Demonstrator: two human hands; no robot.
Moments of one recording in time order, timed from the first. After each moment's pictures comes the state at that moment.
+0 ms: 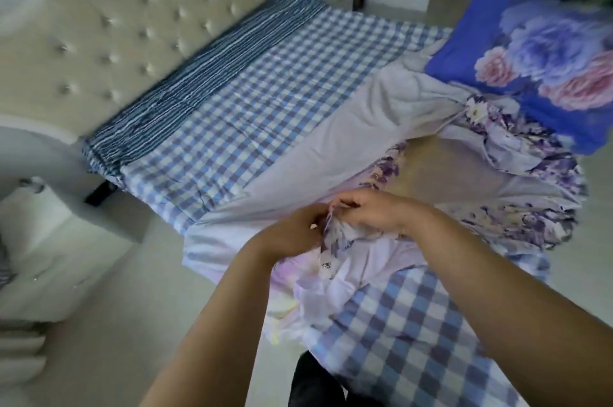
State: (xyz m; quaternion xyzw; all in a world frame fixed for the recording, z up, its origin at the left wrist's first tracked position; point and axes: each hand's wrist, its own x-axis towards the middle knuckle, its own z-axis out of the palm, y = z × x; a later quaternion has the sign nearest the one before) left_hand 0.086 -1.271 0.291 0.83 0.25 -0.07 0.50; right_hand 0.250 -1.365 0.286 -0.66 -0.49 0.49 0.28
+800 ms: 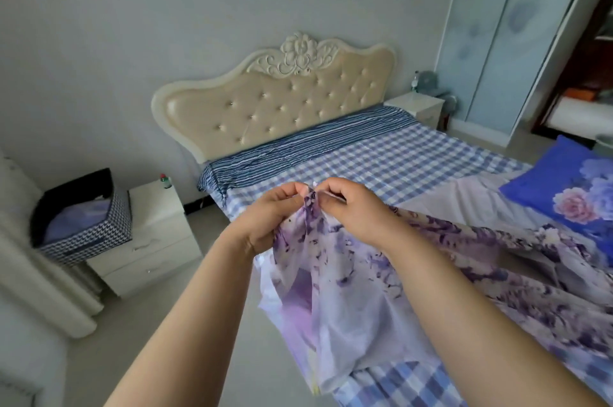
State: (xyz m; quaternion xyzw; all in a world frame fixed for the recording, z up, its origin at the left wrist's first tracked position) left_hand -0.159 -1.297 0.442 0.58 0.26 0.29 0.72; right_hand 0.001 -1.374 0.467 -0.55 -0.65 0.32 0.42
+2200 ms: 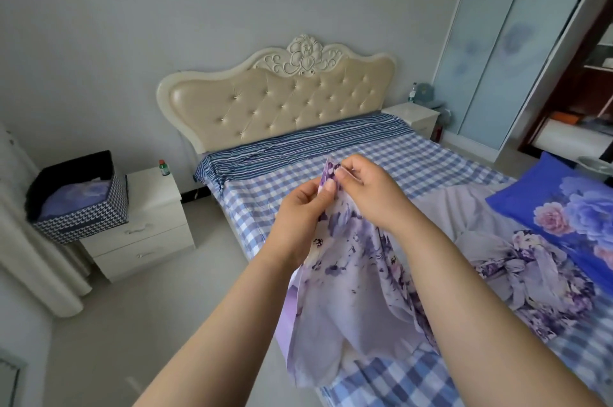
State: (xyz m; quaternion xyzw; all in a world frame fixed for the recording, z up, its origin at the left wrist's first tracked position) left_hand -0.157 -1.382 0.449 0.51 0.23 0.45 0.70; right_hand -0.023 -1.406 0.495 -0.61 -0.64 0.22 0.43
